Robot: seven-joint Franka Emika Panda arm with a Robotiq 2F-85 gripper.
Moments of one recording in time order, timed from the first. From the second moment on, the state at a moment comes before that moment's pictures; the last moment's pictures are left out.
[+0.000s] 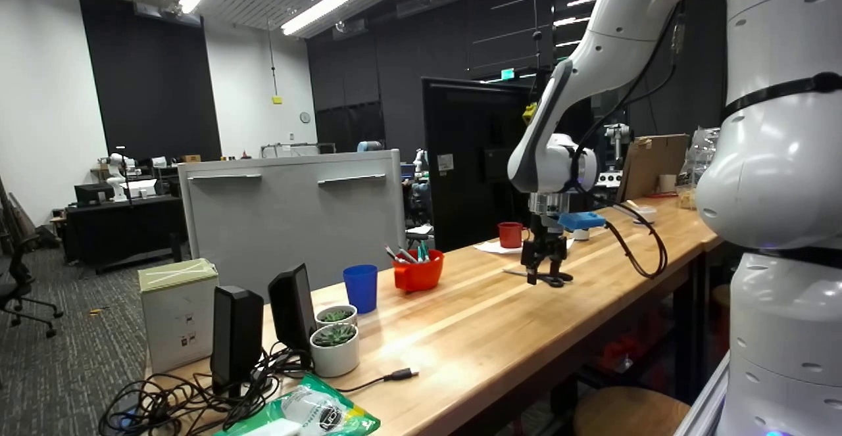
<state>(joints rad) -0.24 0.03 -0.15 -2.57 0.24 2.61 -0.57</state>
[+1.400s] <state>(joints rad) -0.26 0.13 -0.15 -2.54 0.27 2.63 -0.56</state>
